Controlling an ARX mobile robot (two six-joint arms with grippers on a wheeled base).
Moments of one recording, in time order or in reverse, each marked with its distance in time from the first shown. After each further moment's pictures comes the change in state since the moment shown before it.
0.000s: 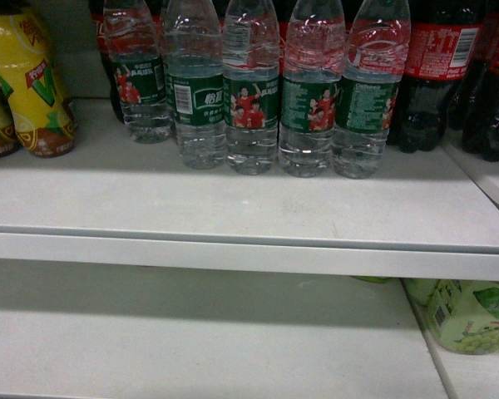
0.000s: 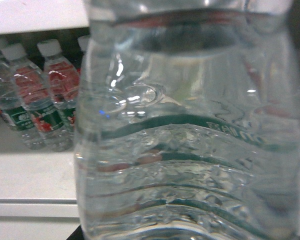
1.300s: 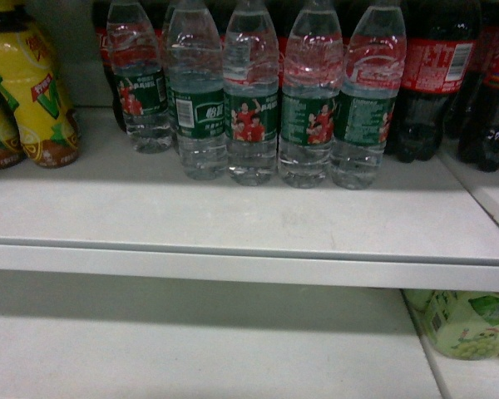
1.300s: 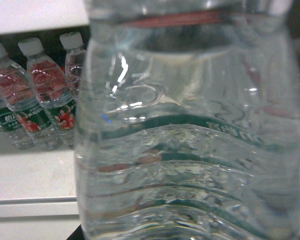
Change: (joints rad) left arm 0.000 0.000 0.000 -0.003 0.000 0.000; right arm -0.070 -0.021 -0.043 -0.019 -0.009 0.007
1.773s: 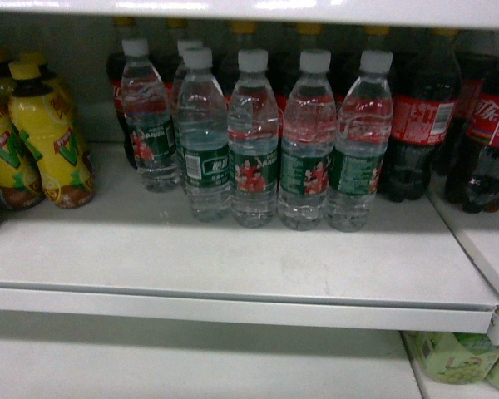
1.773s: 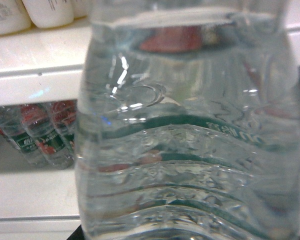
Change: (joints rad) left arm 0.000 0.000 0.000 0.003 0.002 0.001; right arm 0.000 0.000 -0.002 0.003 -0.001 0.001
